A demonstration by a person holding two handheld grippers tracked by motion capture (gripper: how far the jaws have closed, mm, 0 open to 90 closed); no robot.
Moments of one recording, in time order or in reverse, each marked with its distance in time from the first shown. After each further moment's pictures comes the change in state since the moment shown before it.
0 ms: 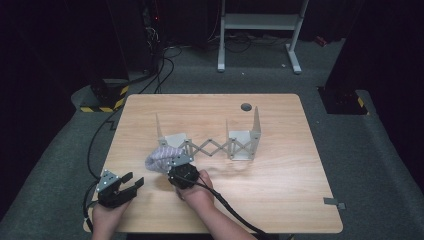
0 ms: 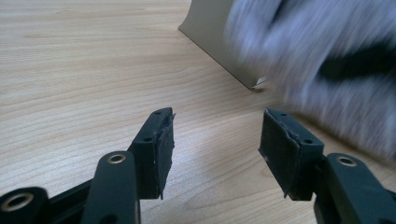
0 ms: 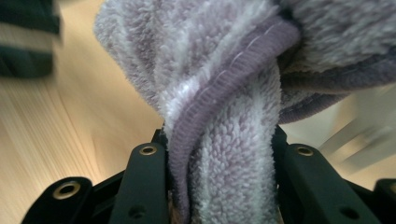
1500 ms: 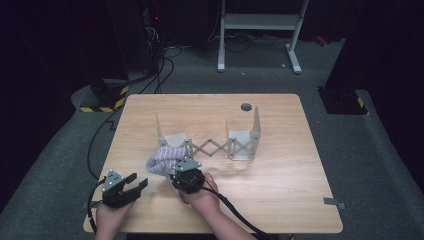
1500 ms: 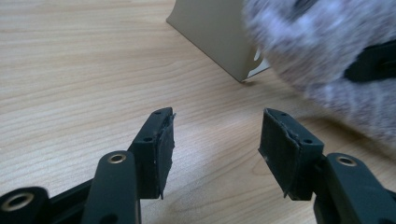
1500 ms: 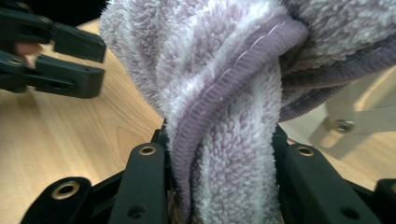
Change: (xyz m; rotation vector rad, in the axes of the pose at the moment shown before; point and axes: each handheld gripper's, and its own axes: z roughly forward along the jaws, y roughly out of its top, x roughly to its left) left arm -0.008 -0.001 0.007 0.005 -0.017 0.022; right arm -0.004 -0.008 -0.029 -0.107 0.047 -0.001
